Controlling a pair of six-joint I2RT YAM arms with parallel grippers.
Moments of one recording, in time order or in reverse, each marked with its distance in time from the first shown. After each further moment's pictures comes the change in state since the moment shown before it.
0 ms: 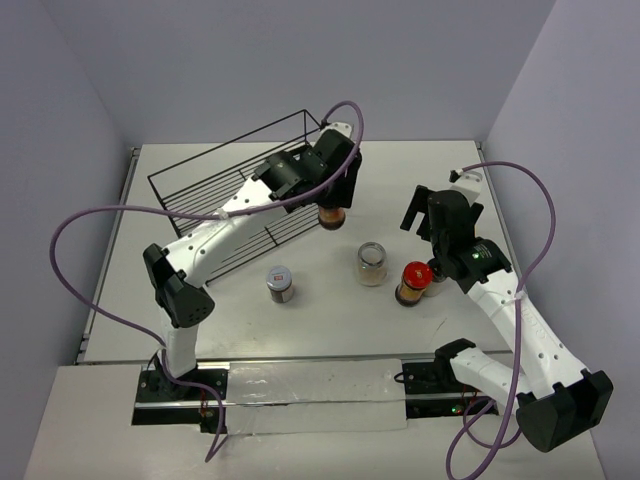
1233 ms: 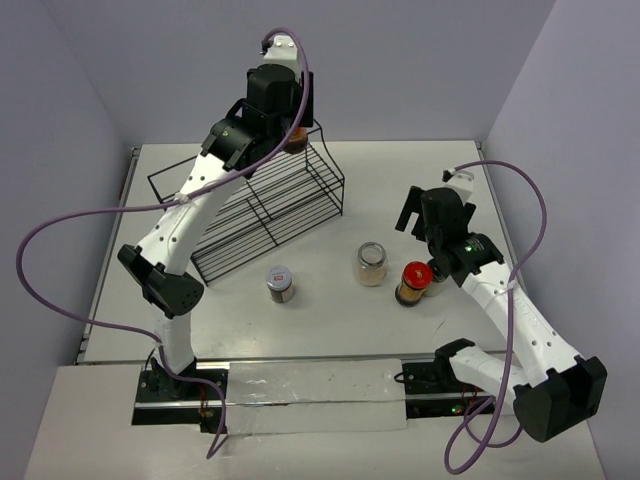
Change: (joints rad) left arm 0.233 -0.019 0.150 0.386 -0.105 0.291; right arm 0.000 0.058 0.001 0.000 -0.033 0.022
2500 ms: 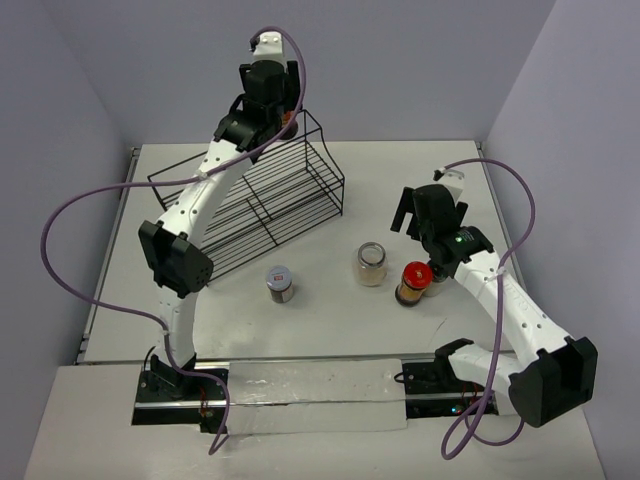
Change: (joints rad) left arm 0.152 0.170 -0.022 0.276 0.035 -0.005; right arm 0.000 0.084 0.008 0.003 -0.014 -0.001
